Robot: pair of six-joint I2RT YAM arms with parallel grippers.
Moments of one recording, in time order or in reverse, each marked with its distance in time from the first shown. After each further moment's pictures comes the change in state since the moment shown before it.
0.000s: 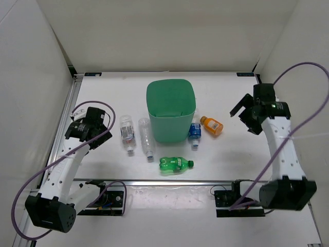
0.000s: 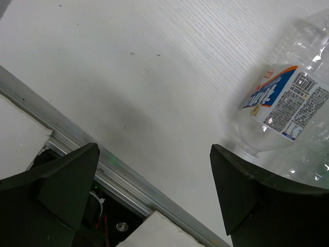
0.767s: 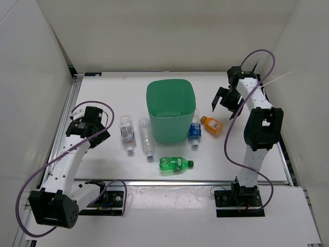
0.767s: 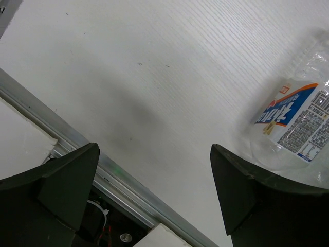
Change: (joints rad) left arm 0.067 0.048 -0.035 0.079 0.009 0.066; right arm 0.075 0.827 0.480 -0.073 -0.136 -0.183
